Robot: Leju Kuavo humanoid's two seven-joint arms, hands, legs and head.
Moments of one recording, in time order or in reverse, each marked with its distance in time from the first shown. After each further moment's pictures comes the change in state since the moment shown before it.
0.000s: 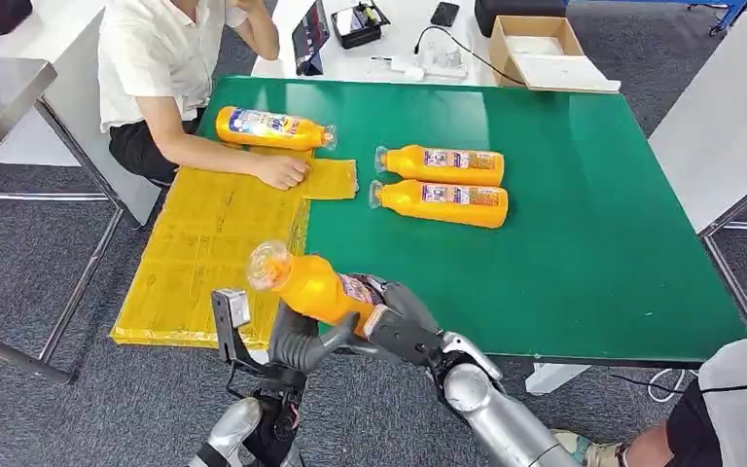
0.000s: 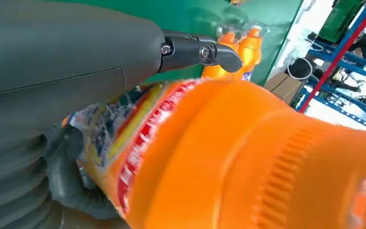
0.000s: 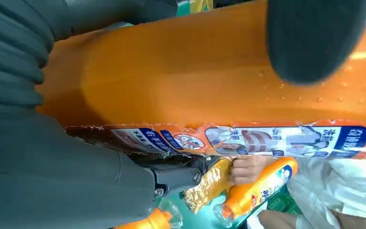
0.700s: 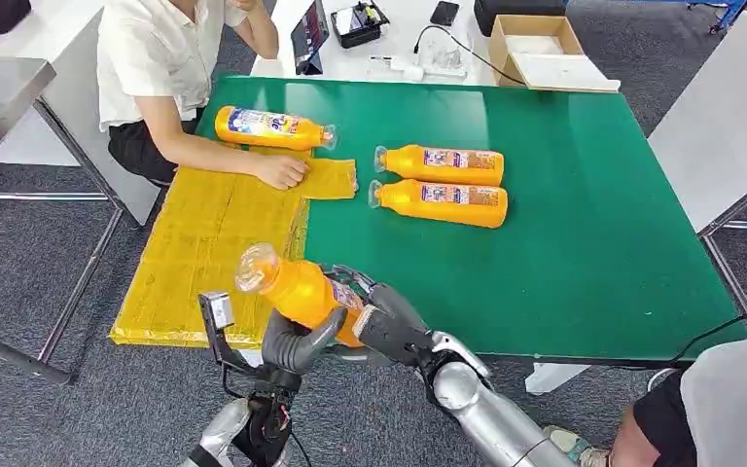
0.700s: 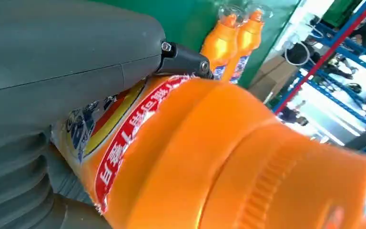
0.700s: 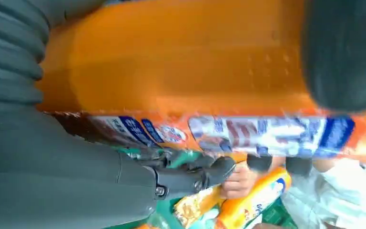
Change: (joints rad) left arm 0.037 0.013 0.038 -0.035 0.144 -0.136 0.007; right arm -0.016 0.038 0.041 0.039 -0.047 -0.007 -0.024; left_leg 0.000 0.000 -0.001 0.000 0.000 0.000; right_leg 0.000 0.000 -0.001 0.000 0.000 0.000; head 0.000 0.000
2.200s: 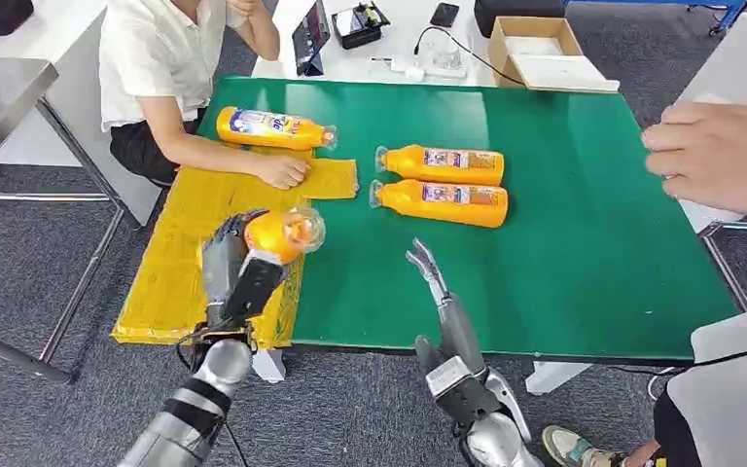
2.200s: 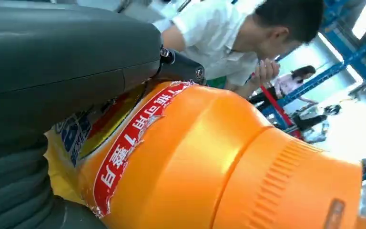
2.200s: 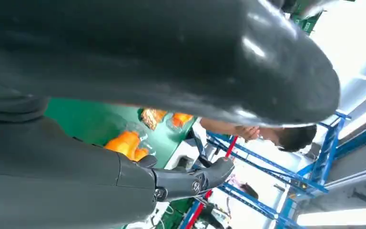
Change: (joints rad) left arm -0.308 0.003 0.227 0.356 -1.280 0.579 0.042; right arm 0.307 -0.025 -0.240 -0.421 0.118 -0.170 -0.203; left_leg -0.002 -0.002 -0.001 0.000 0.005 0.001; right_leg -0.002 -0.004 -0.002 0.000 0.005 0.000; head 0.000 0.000
